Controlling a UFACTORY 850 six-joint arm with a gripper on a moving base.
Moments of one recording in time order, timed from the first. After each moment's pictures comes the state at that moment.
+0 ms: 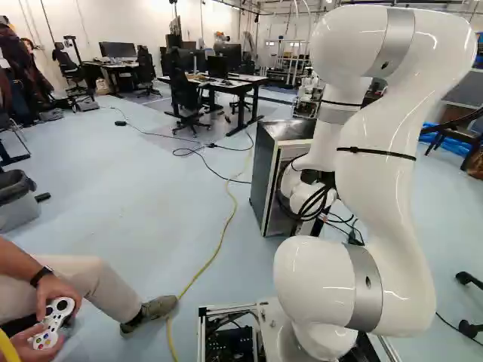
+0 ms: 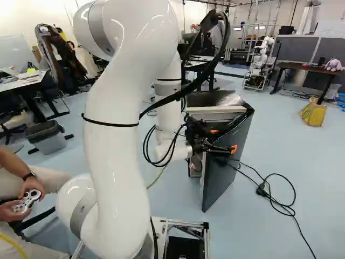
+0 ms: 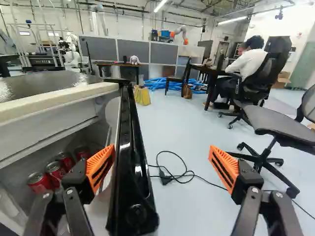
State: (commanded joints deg) arm -20.8 -28.5 -22.9 39.9 86.5 0.0
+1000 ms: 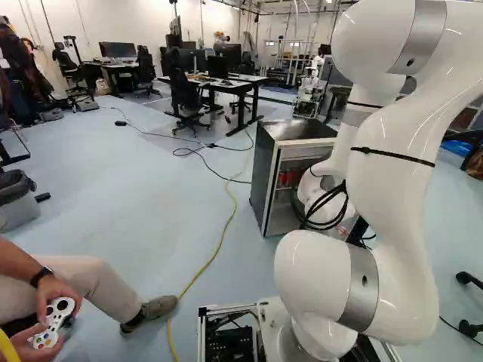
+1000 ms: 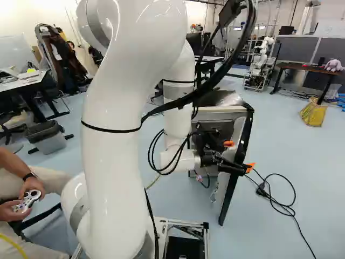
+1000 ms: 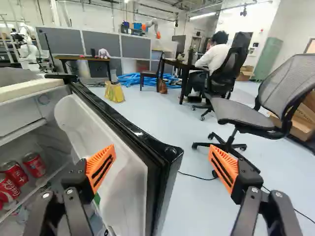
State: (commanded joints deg) arm -31.3 -26.0 -19.0 39.9 86.5 0.0
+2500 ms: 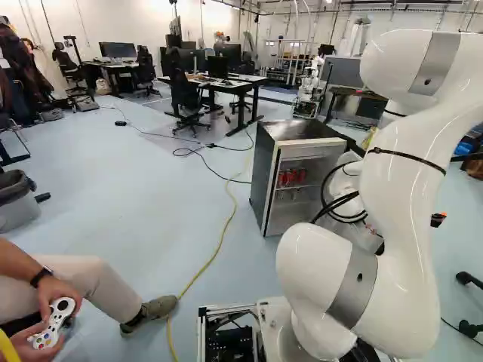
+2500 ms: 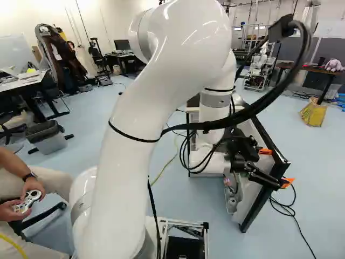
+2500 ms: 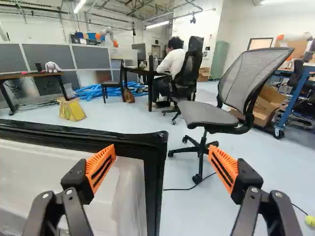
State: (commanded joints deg) arm -45.9 -35.6 -34.2 39.9 86.5 0.0
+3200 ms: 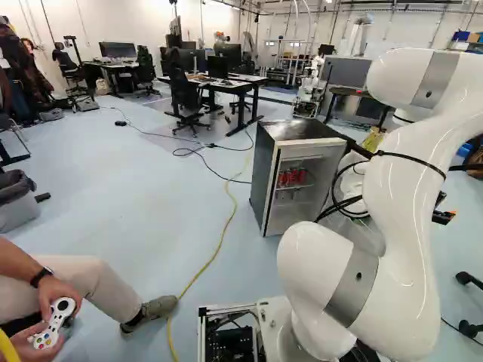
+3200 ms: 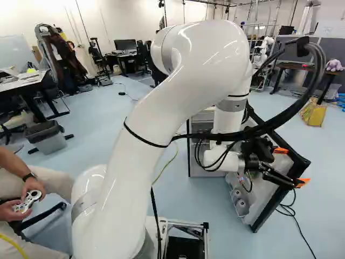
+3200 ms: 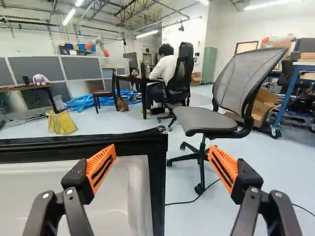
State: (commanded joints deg) arm -49.4 -41.8 -44.3 39.9 86.5 0.0
